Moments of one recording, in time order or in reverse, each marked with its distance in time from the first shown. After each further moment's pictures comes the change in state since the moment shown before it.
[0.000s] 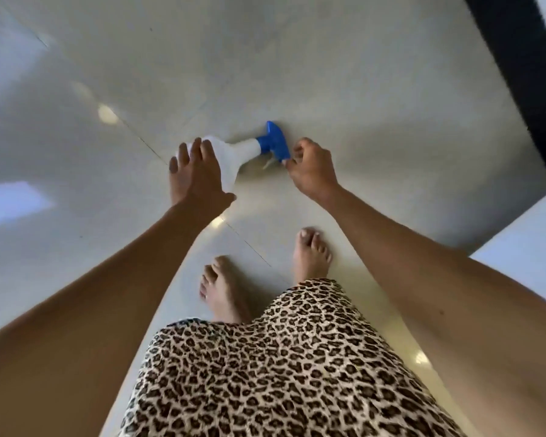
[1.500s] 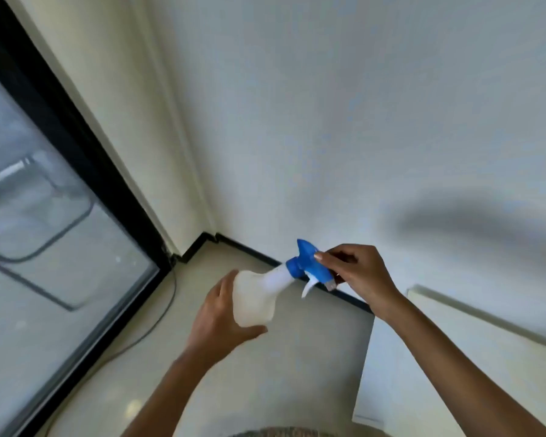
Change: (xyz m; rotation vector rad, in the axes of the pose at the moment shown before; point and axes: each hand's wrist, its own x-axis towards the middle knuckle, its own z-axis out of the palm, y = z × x) left_hand -0.435 0.150 -0.486 -0.410 0.412 0.637; right_hand -0.531 -0.212 -0.482 0.698 0.522 -0.377
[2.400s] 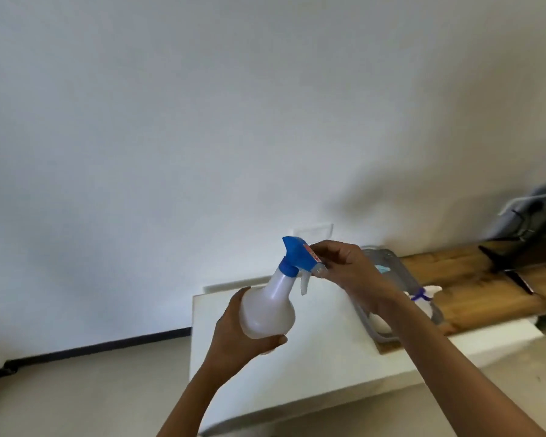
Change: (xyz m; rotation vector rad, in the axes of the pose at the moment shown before) left_hand -0.201 0.395 0.303 -0.305 -0.557 0.373; right_hand -0.342 0.112 -0.442 0.246 0.393 -0.040
